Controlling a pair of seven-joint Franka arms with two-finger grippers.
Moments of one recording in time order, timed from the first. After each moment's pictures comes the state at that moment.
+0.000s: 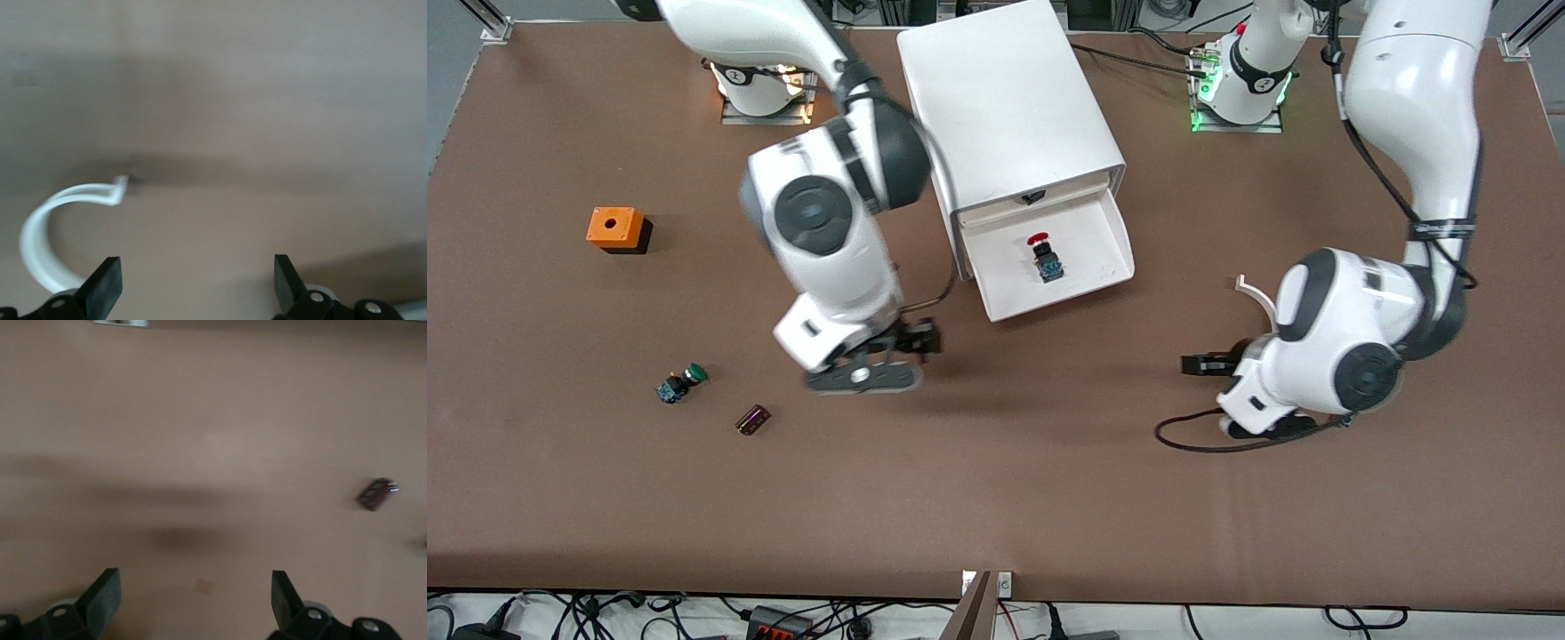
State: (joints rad) left arm -0.14 0.67 -0.15 -1.38 -0.06 1.84 -0.35; right arm 0.59 0.75 -0.23 -0.93 0.09 1.73 0.37
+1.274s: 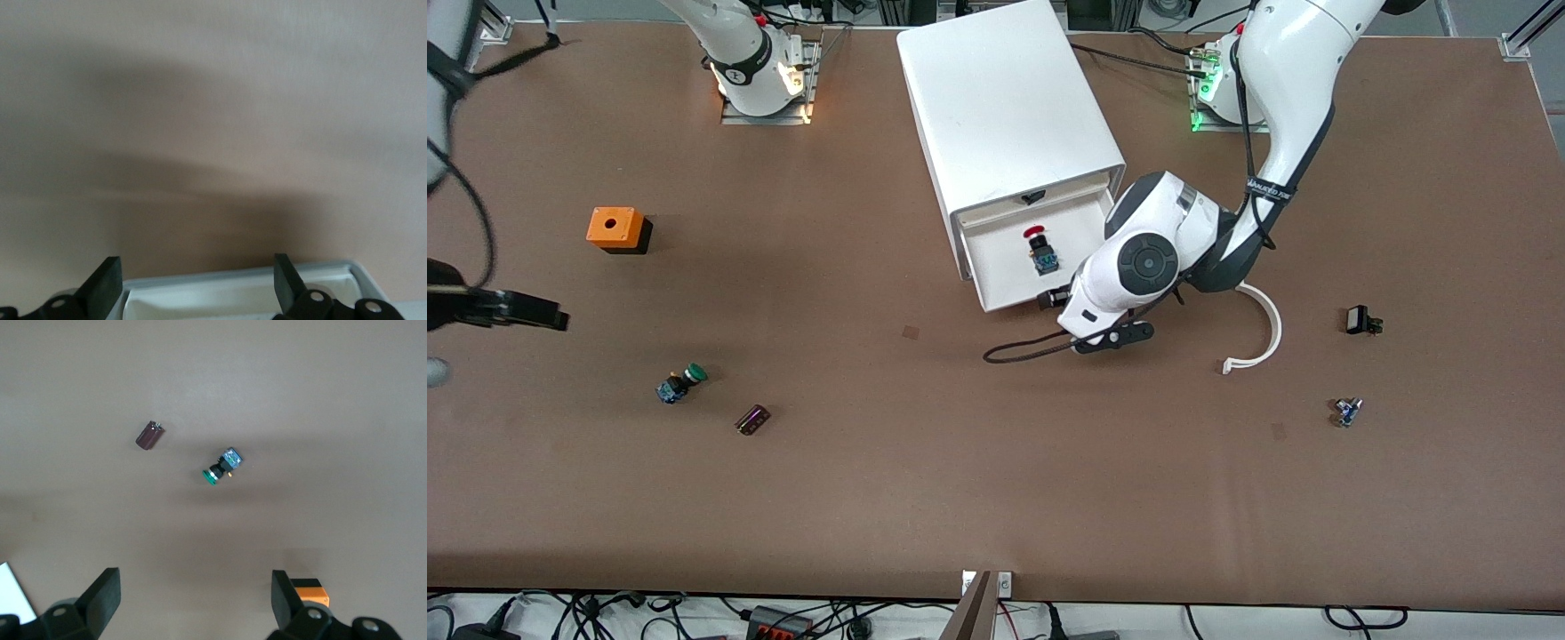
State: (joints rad) left arm -0.25 0.60 -0.38 -1.65 -0.06 2.03 -0.80; right arm 0.01 0.45 -0.14 -1.09 0.10 1.45 -0.06
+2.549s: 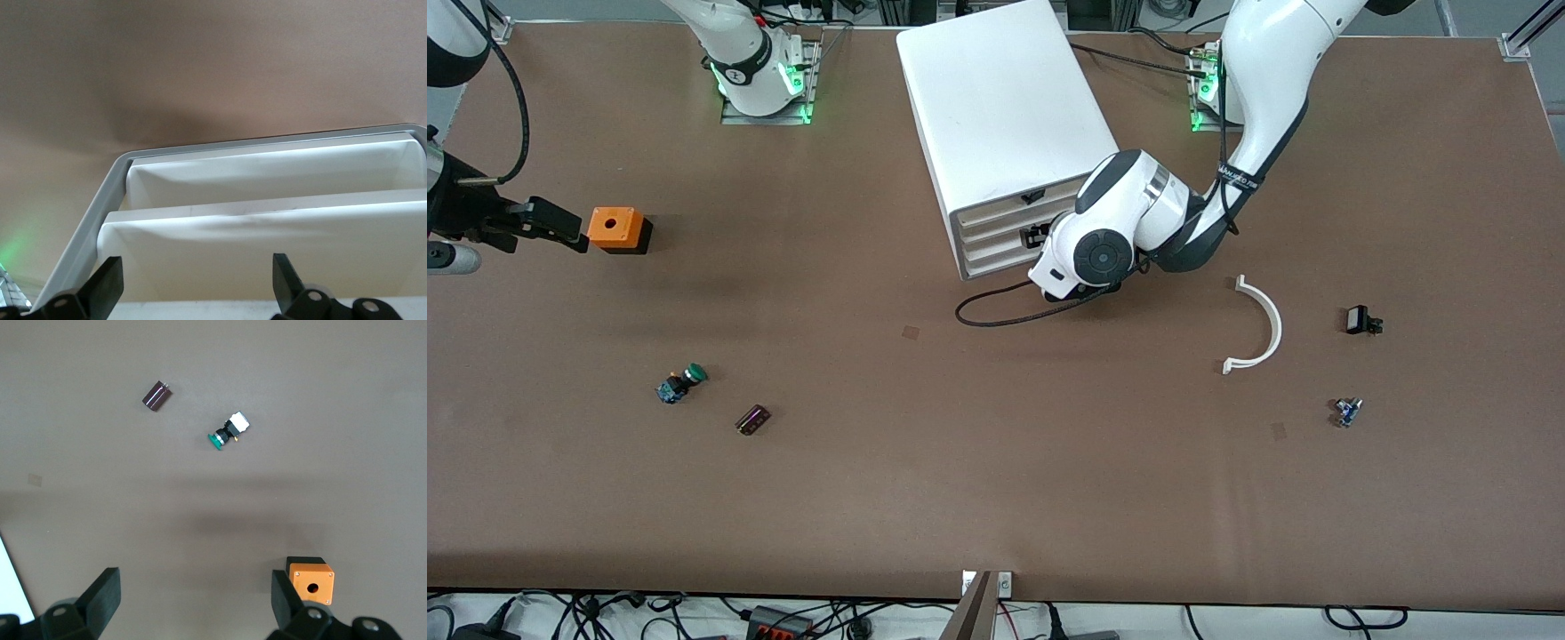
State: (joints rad) left arm -0.24 0.60 -0.47 -1.67 -0.18 1.80 -0.81; right arm 0.01 0.03 -0.07 -1.69 0.02 1.69 -0.07
